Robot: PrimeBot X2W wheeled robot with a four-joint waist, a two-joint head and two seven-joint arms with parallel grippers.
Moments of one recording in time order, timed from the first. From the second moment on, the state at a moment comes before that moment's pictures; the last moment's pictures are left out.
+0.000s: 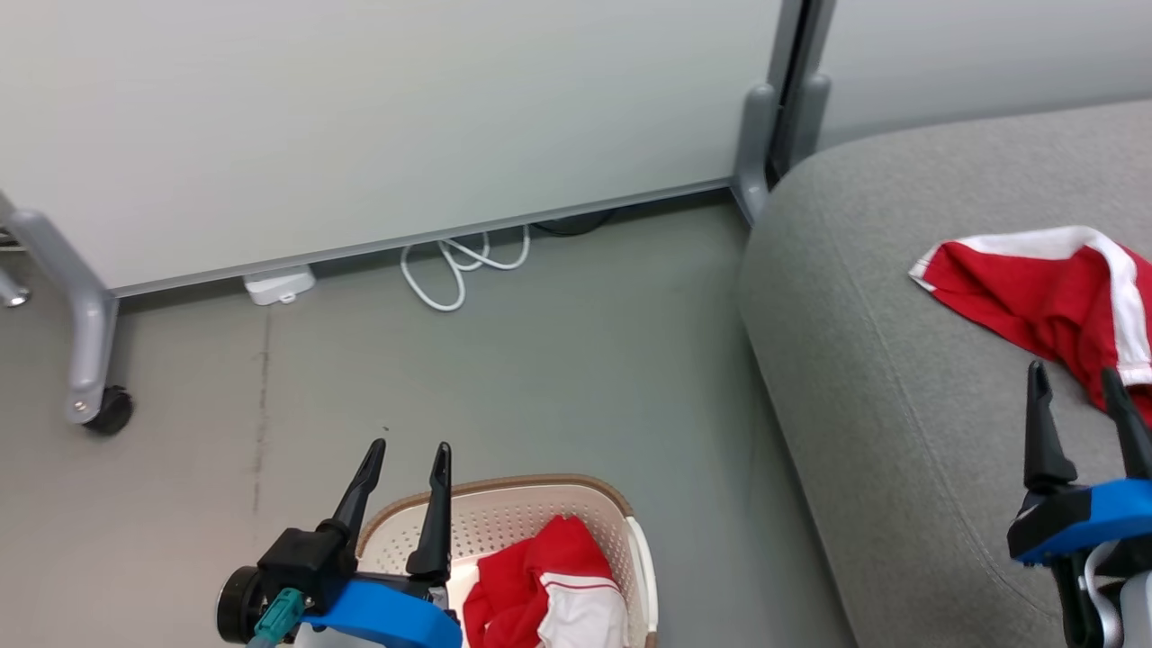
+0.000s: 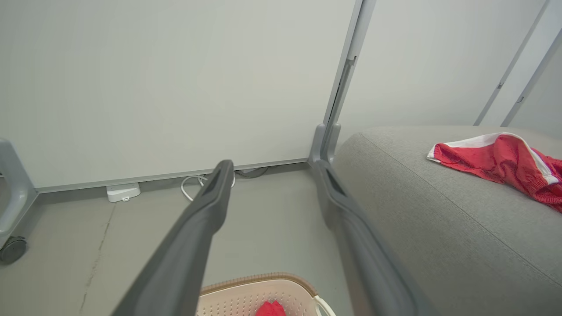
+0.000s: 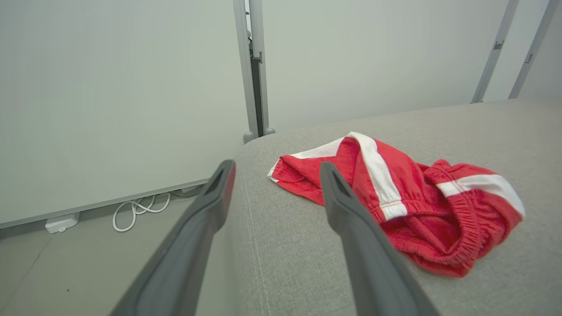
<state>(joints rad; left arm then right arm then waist) -0.06 0.08 -0.25 0.29 -0.27 -0.09 -0.26 -0.24 -0.17 -0.24 0.43 0.15 0.13 -0.21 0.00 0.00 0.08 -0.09</state>
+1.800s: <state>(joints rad) -0.03 0.05 -0.11 0.36 -0.22 -0.12 -0.26 0.04 -0.05 -0.10 0.13 0.13 0.13 -0.12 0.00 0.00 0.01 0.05</state>
